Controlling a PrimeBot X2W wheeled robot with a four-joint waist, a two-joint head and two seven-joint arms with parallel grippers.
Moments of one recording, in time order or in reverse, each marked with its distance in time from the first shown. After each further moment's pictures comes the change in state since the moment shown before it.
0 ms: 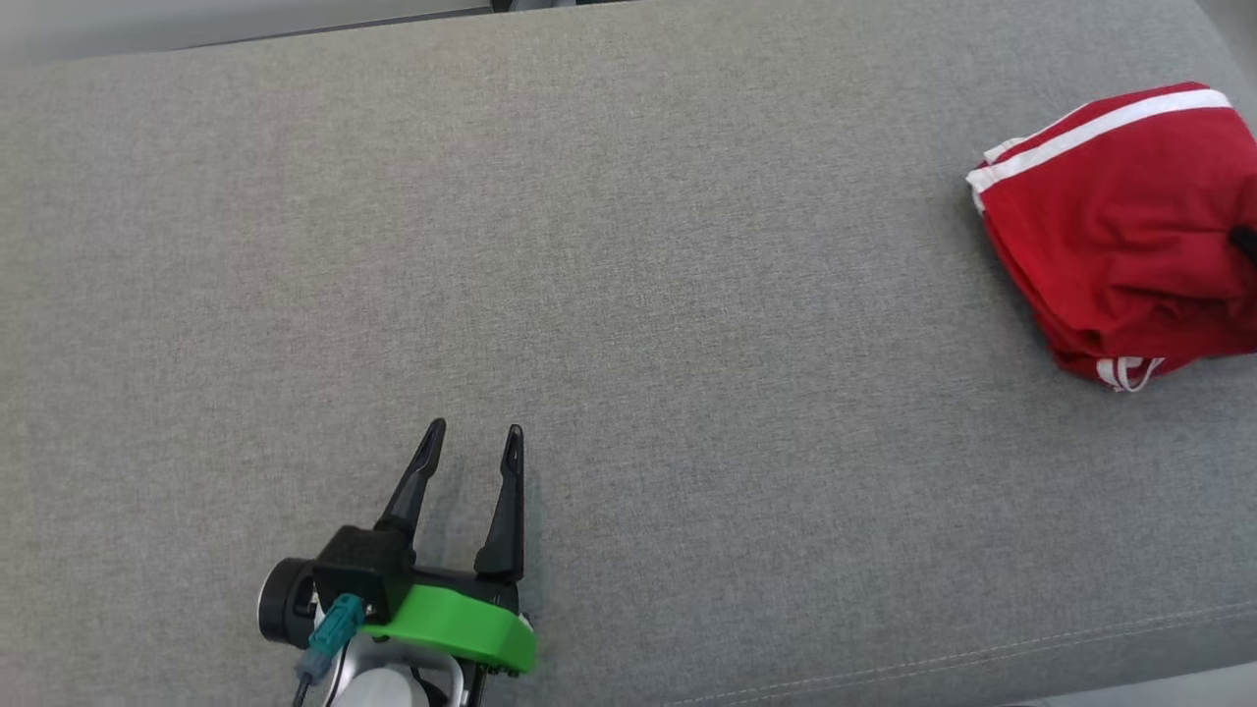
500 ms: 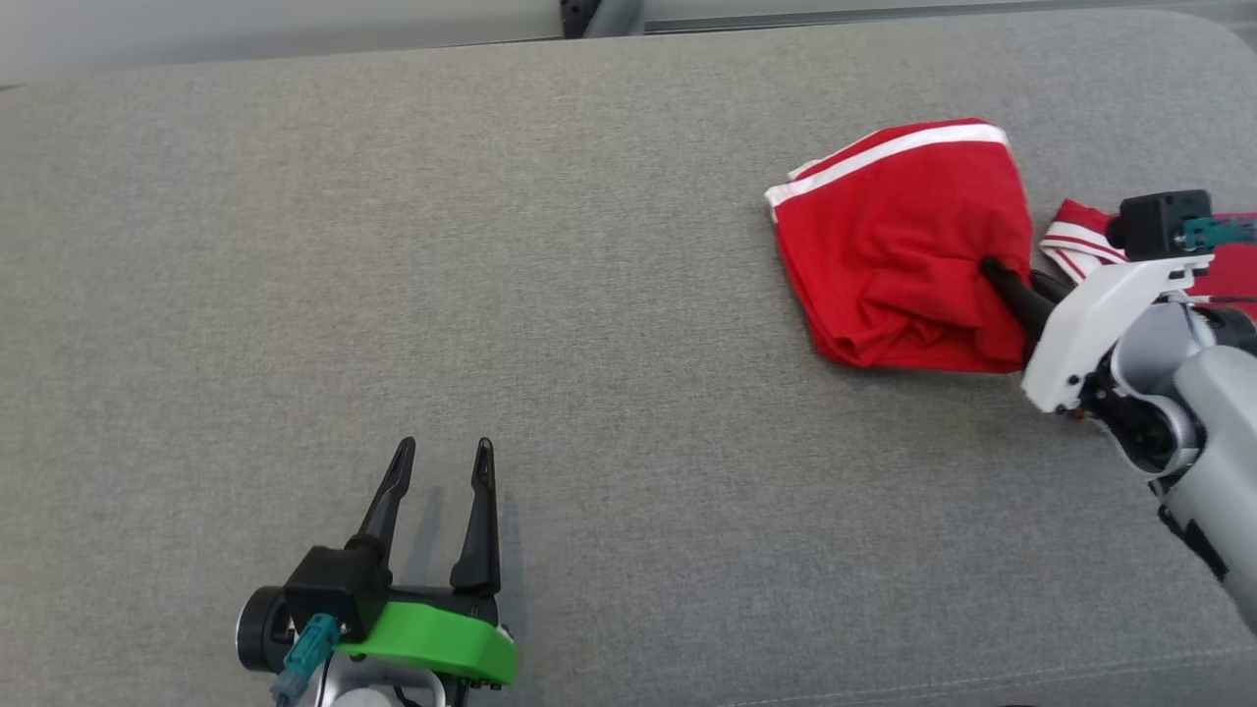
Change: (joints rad) left arm 0.037 0.001 0.047 -0.018 -0.012 0.017 0.000; right arm 0.034 0.285 0.109 0.000 0.030 0.000 -0.243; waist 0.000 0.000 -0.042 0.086
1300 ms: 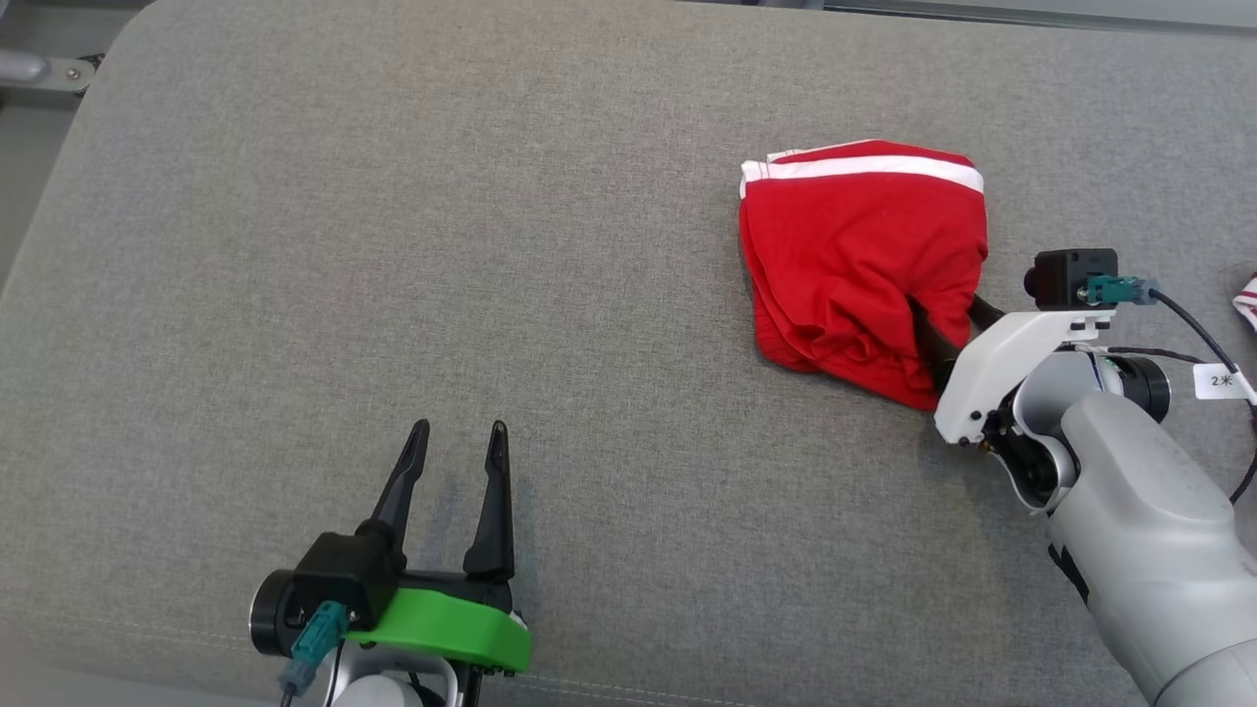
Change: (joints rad) left arm -0.028 0.000 -0.034 -0.015 -0.027 0.014 0.000; right arm 0.010 0.250 -0.223 0.235 -0.328 0.000 -0.104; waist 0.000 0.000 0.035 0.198
